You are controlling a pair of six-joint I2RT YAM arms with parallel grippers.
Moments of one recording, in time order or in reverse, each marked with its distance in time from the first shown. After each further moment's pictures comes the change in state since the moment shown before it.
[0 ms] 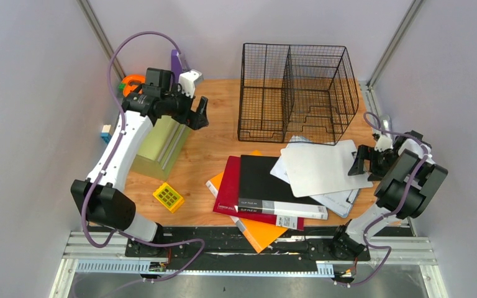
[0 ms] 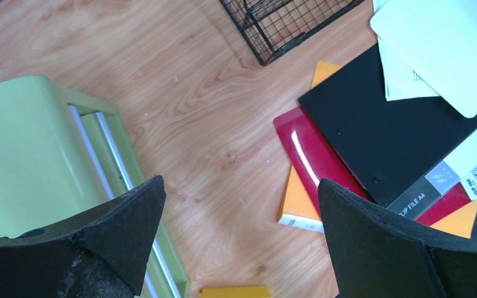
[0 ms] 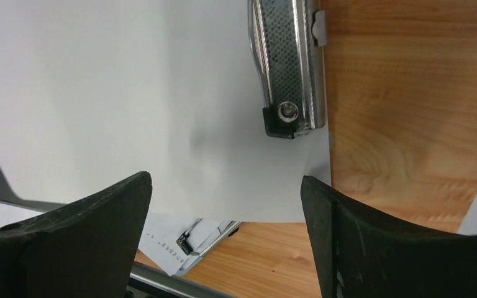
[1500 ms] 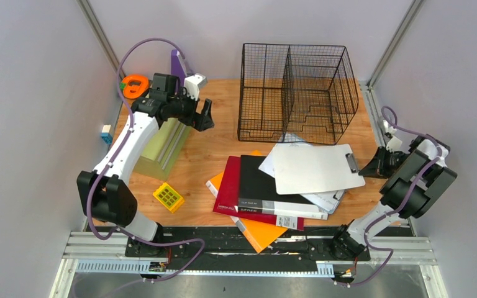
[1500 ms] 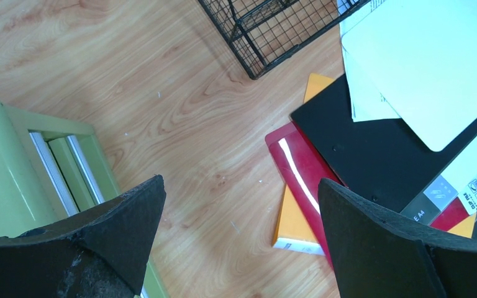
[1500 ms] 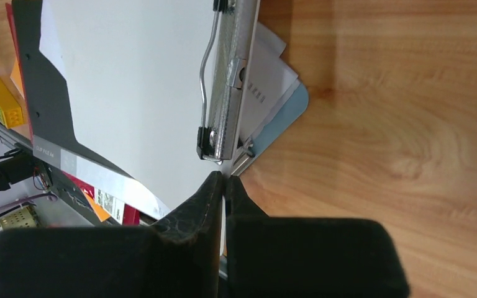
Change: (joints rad) left arm -0.008 0.031 -0.123 0.179 0.069 -0.045; right arm -0.116 0.103 0.118 -0.216 -0.249 -0.117
